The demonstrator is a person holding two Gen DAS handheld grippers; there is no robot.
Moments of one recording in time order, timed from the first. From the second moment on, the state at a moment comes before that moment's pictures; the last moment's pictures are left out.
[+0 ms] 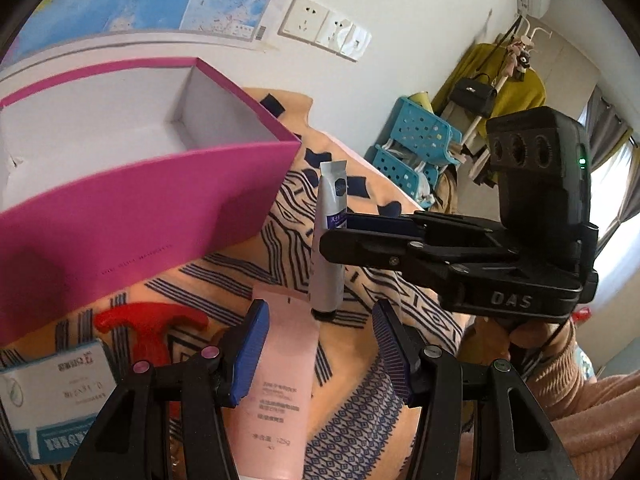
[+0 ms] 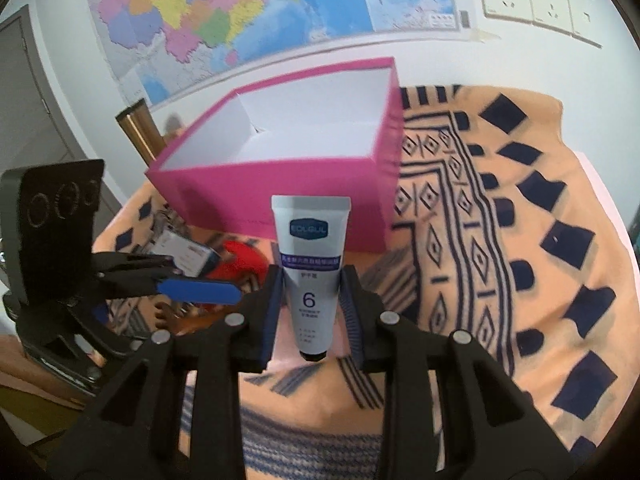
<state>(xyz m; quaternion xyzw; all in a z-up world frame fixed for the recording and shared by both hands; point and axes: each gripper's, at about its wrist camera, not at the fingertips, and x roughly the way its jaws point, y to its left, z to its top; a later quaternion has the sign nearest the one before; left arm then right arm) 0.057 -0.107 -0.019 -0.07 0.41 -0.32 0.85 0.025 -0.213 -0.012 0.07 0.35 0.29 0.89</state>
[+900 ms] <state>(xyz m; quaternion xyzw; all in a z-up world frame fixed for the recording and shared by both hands) 0.086 -0.098 0.045 -0.04 0.33 -0.31 0.89 0.063 -0.195 0.064 0.07 0.27 0.33 0.90</state>
